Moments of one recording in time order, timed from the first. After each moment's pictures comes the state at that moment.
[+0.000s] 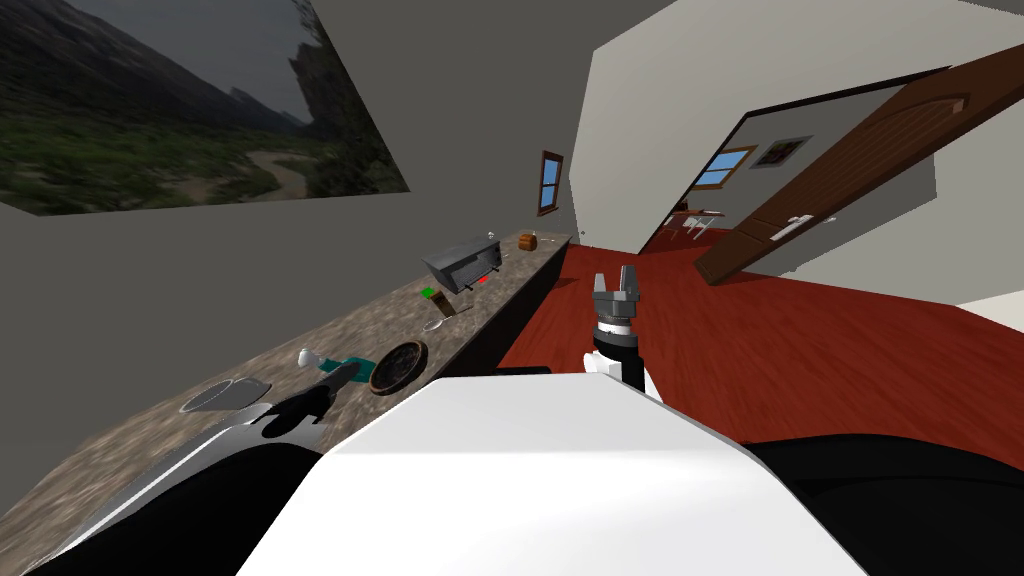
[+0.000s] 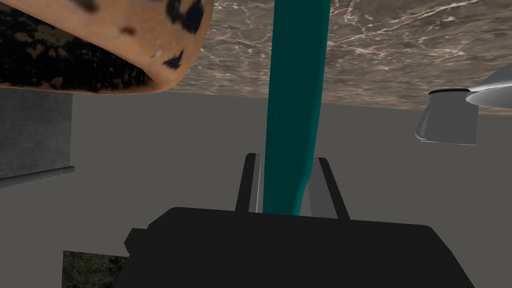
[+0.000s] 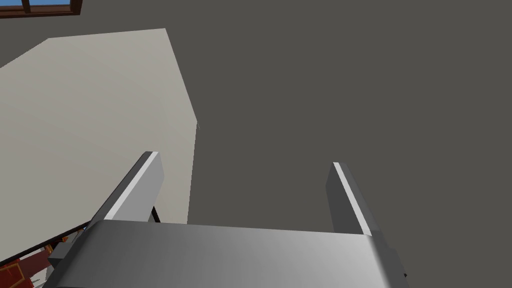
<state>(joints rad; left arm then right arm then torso) 1.01 0.79 0.47 -2.11 0.02 0.65 -0.29 0.53 -0.03 0.02 -2.25 -0.03 -0.59 0.00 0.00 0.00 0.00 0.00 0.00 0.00</state>
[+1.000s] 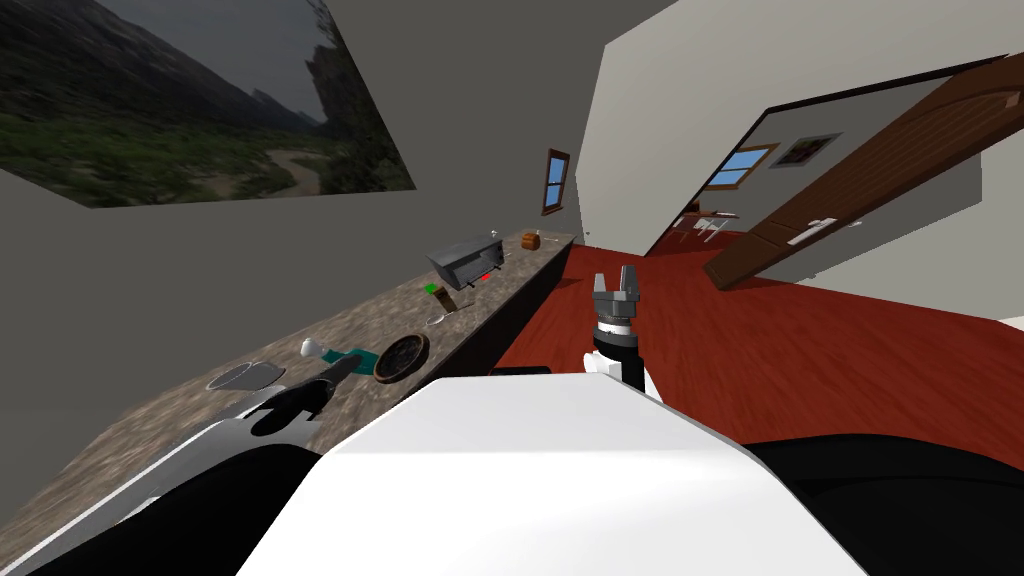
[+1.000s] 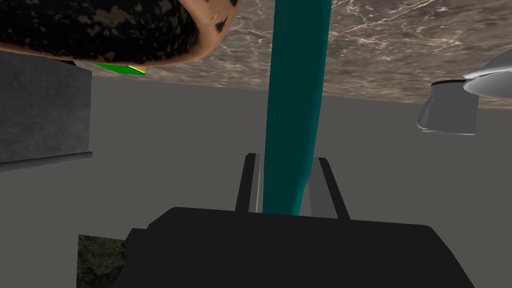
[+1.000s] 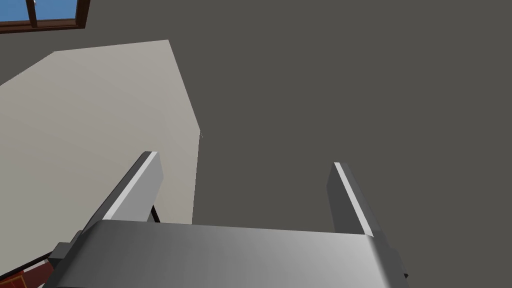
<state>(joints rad) 1.05 0.83 0.51 -2.19 0.05 0.66 -0.28 0.53 -0.03 0.02 -2.25 -0.03 -0.59 0.00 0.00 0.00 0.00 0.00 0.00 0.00</state>
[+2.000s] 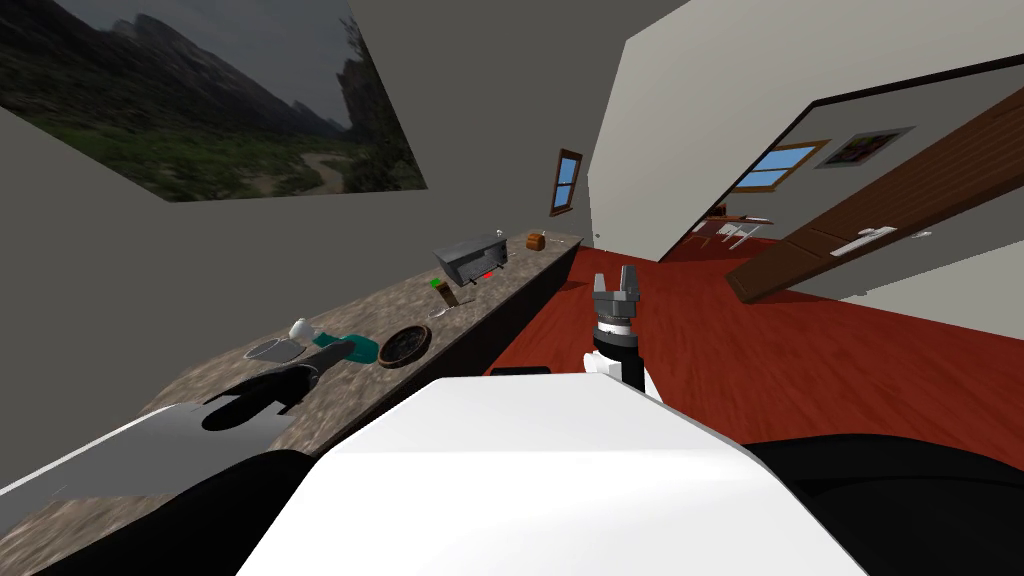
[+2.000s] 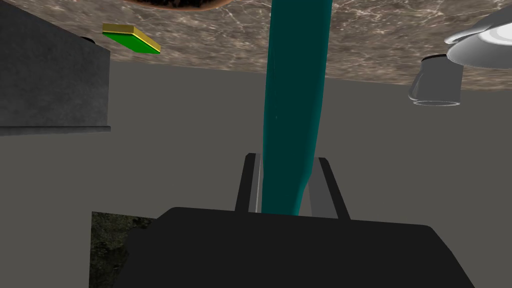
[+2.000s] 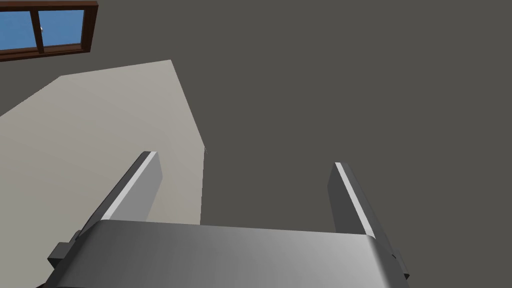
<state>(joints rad) 1.21 0.98 0.70 -2.37 0.20 0.75 -0.22 0.53 -0.03 0.02 -2.25 -0.03 -0.59 0.00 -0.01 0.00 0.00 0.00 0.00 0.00</state>
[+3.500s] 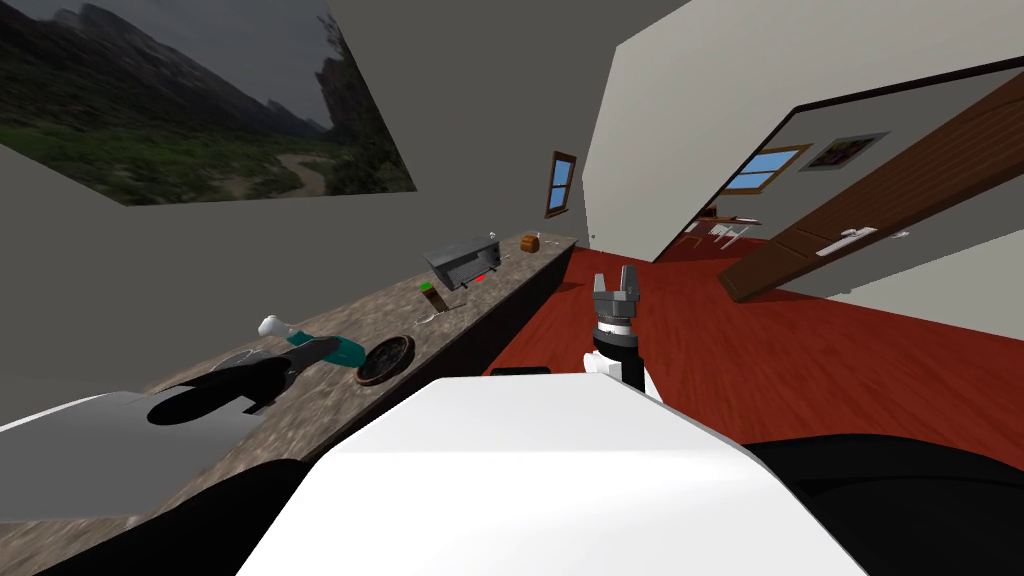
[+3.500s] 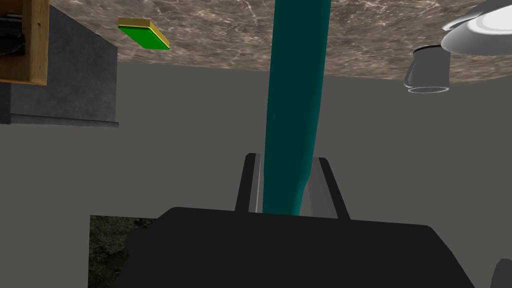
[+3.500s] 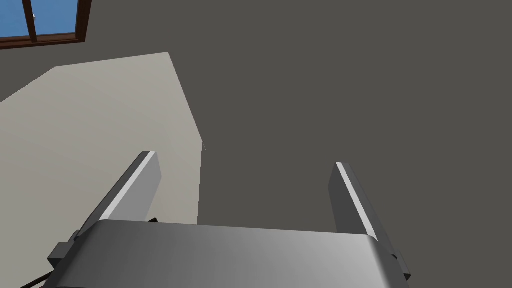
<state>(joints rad) 1.37 1.05 0.95 -2.54 0.38 0.98 -0.15 0.53 -0.03 0.02 -2.25 -0.03 -0.59 0.00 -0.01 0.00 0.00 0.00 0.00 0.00</state>
